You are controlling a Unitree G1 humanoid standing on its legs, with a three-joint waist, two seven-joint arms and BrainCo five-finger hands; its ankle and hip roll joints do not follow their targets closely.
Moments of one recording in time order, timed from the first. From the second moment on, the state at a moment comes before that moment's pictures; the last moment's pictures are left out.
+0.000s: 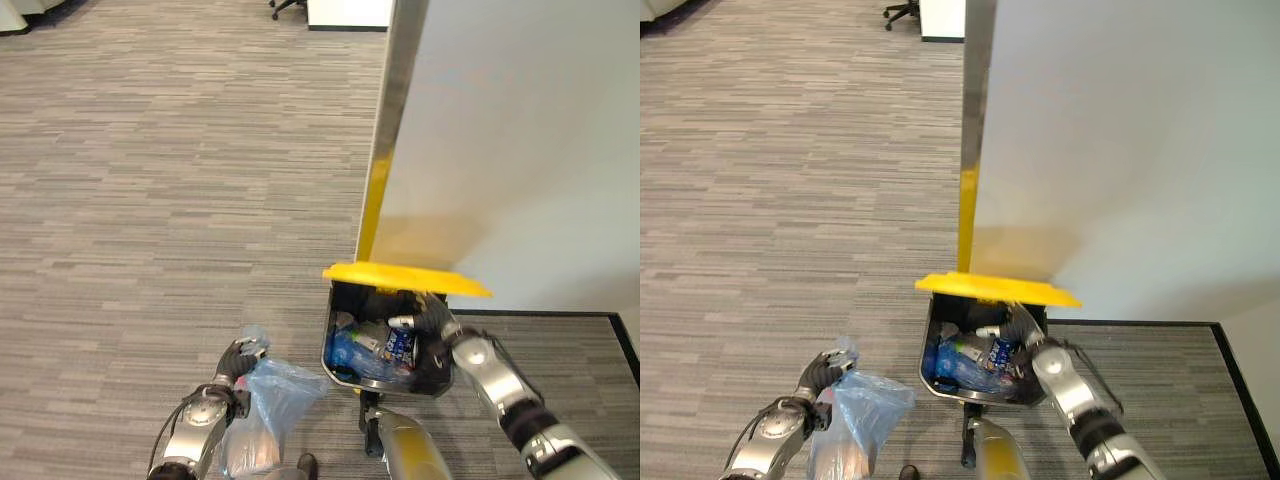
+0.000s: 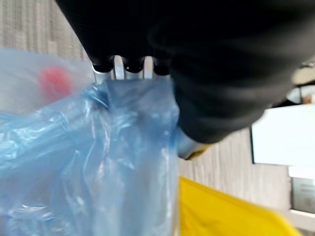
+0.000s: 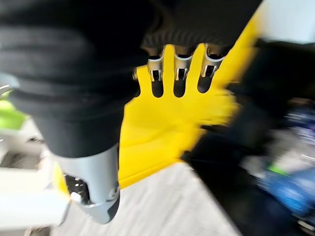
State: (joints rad) left arm -0.03 0.36 -0.21 0.54 -0.27 -0.08 0.03; right arm -0.40 -0.37 0.40 0.54 0.13 -0.01 -0.02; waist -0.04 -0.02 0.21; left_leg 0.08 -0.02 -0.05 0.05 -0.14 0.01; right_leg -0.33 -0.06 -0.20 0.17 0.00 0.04
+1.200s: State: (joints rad) left arm -0.54 0.33 -0.61 0.60 -0.20 -0.12 0.04; right arm -0.78 -0.44 0.46 0.81 0.22 0.00 -0.09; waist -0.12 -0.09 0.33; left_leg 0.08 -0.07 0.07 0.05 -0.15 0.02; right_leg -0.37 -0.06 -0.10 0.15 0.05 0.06
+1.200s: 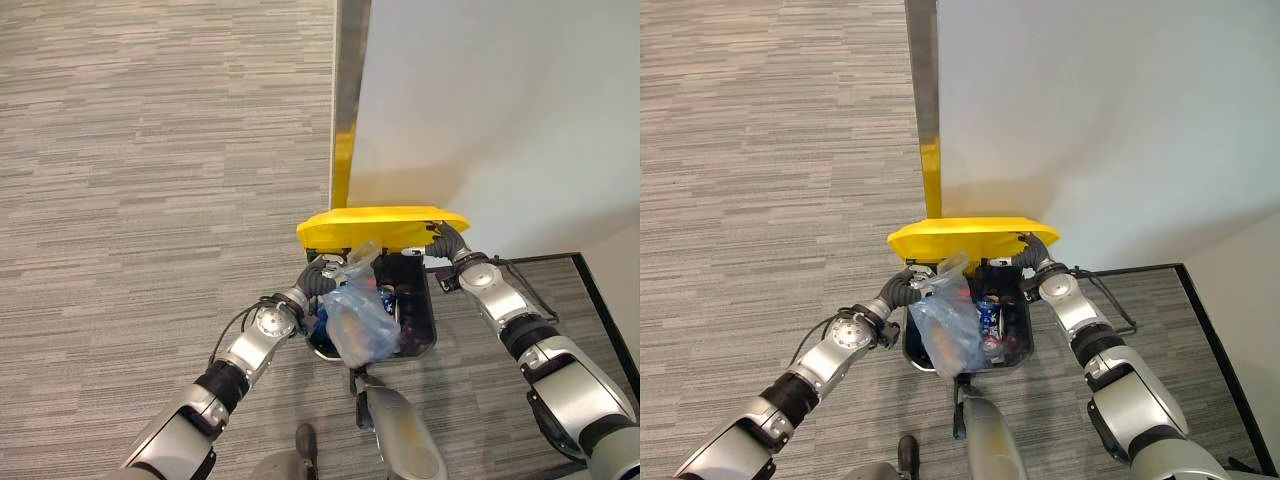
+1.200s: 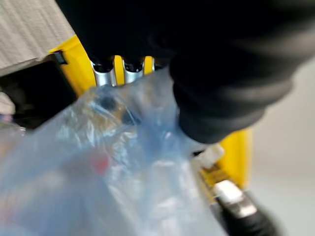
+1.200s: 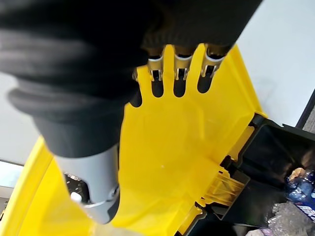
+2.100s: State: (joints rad) left arm -0.46 0.35 -0.38 0.56 -0.08 -0.09 0.13; right arm -0.64 -0.45 0.43 0.50 0.29 -0.04 -0.12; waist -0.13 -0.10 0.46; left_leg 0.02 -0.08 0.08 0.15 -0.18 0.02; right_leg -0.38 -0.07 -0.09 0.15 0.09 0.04
